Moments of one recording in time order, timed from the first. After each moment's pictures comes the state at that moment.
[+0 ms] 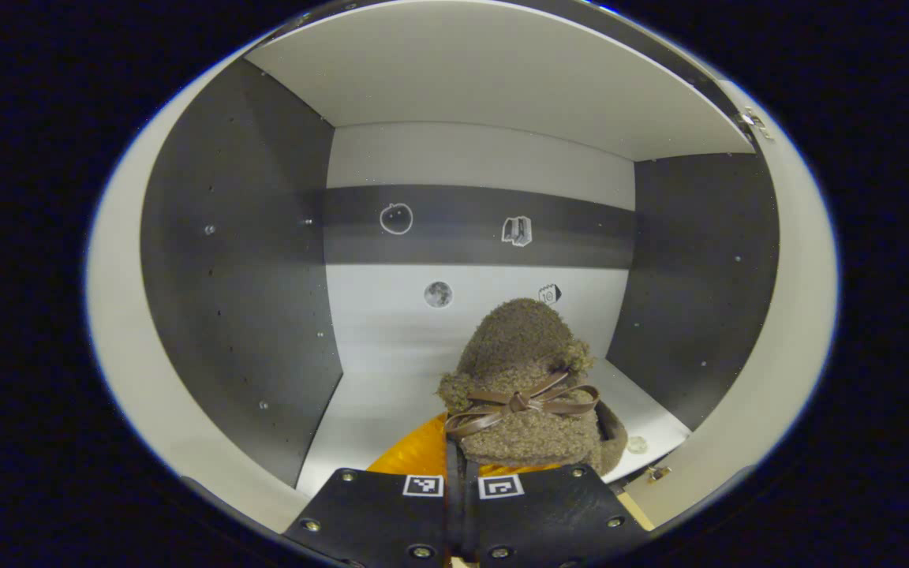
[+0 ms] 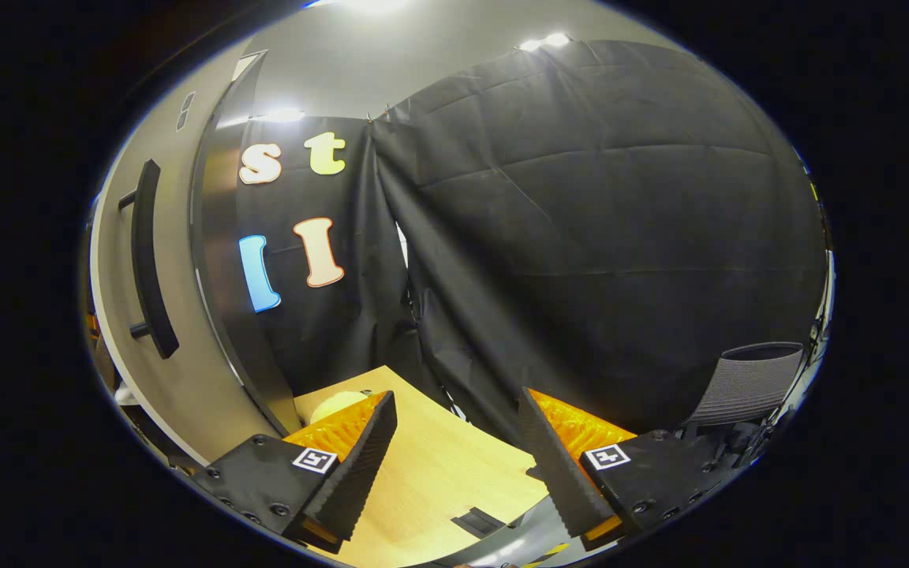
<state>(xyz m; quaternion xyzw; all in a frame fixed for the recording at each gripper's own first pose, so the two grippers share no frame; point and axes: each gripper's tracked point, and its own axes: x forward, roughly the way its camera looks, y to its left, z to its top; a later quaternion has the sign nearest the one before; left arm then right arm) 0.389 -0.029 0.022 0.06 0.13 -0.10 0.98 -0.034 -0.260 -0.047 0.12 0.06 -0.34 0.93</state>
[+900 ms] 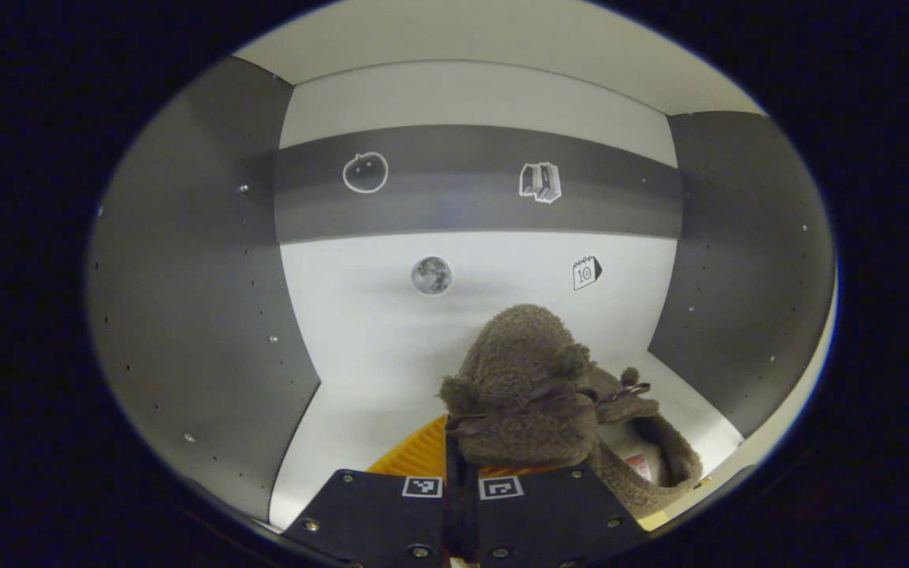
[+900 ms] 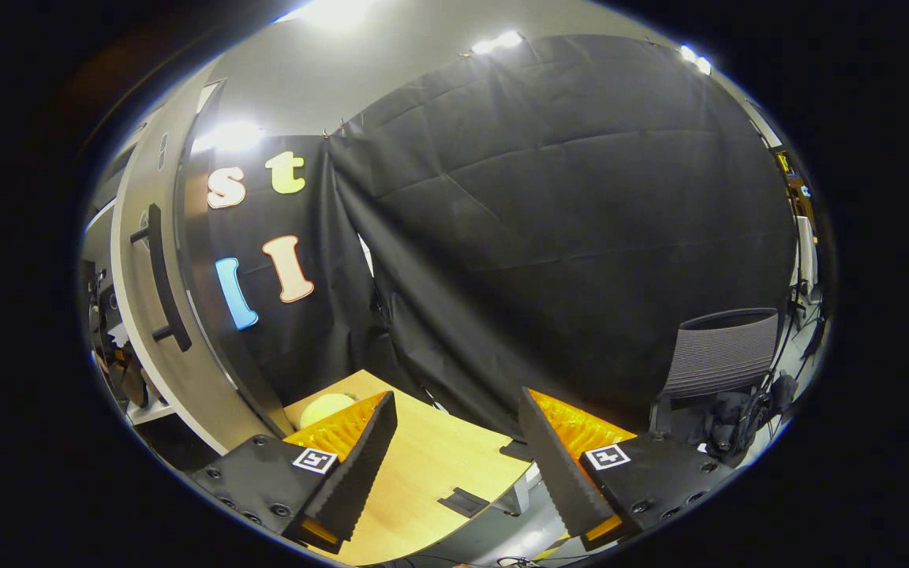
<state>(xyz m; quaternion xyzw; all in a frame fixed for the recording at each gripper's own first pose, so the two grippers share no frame) 0.475 -0.040 -0.040 0.08 0.18 -0.07 0.98 -0.106 -0.252 -0.059 0.17 0.04 -0.39 0.90</state>
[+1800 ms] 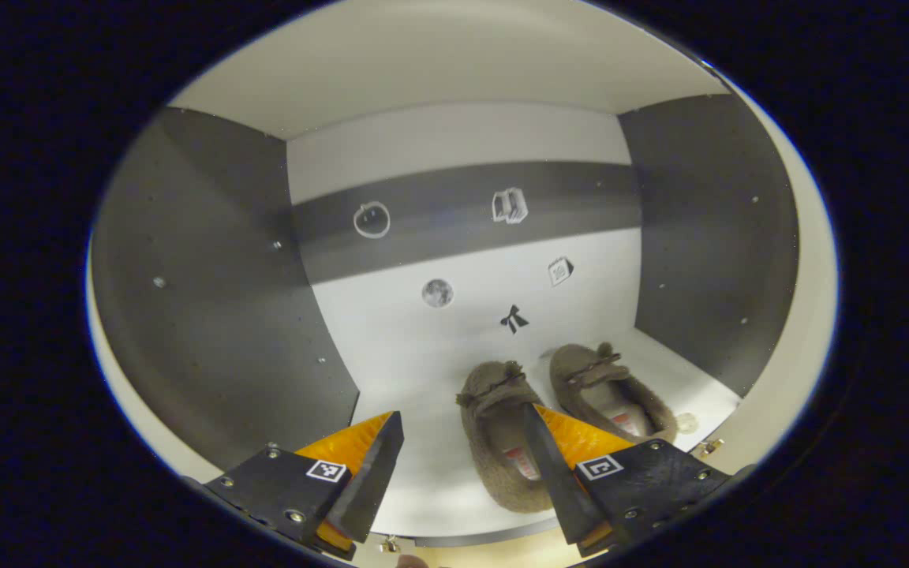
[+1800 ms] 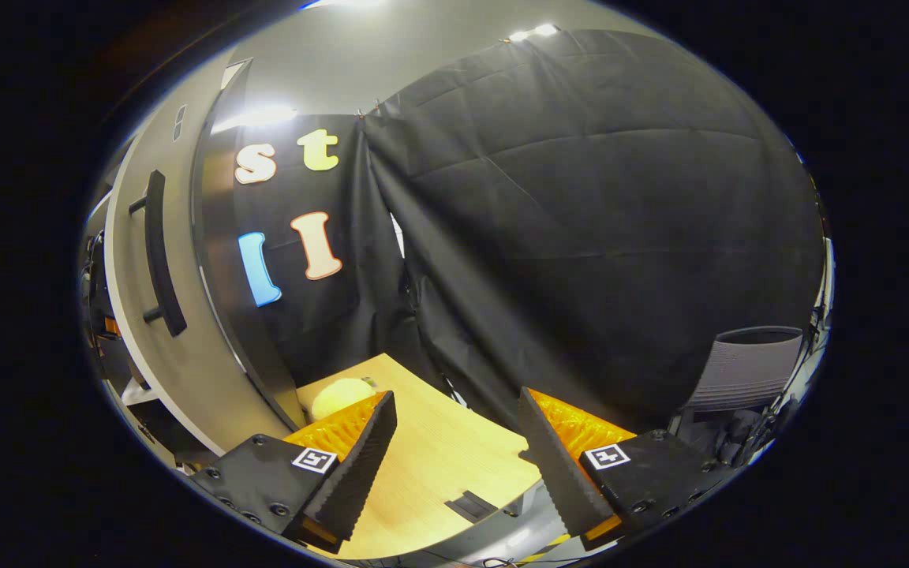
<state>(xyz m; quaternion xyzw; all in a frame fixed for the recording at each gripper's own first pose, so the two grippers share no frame) 0.389 -0.032 0.022 0.15 0.13 -0.09 0.98 -0.047 -0.258 -0.058 0.14 0.06 -0.32 0.93</state>
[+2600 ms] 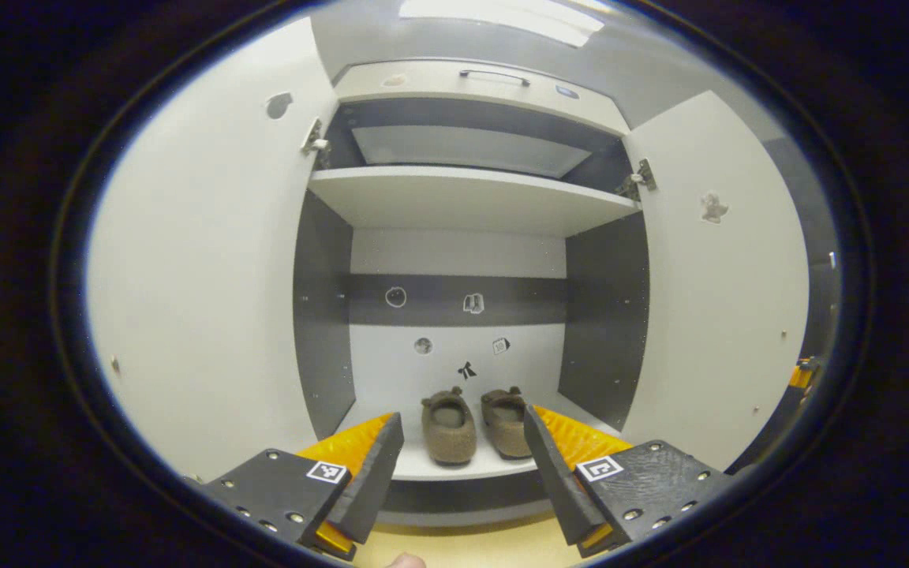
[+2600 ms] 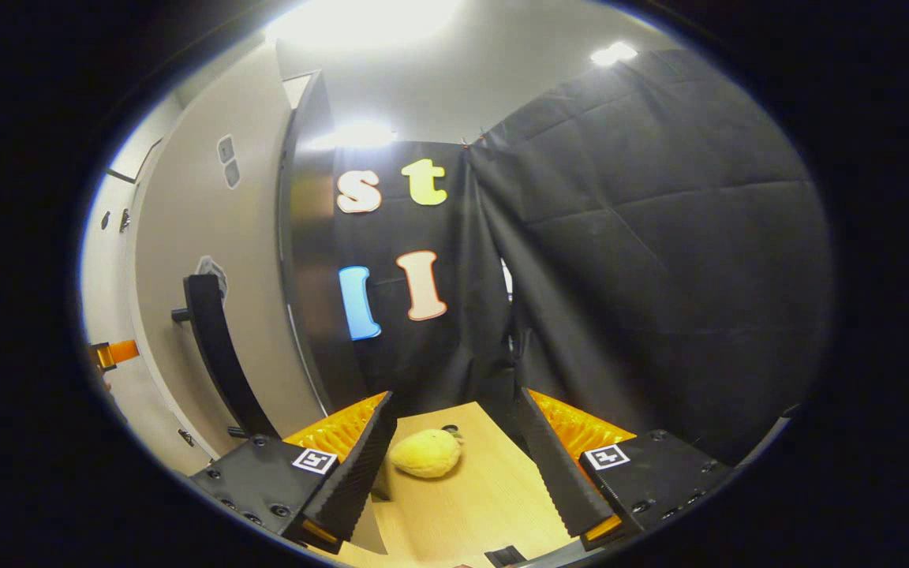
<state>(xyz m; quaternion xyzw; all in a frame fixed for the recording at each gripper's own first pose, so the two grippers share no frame) 0.180 -0.043 0.065 0.02 -0.01 -0.10 1.00 0.043 -0.231 0.055 0.07 0.00 -0.13 0.99</state>
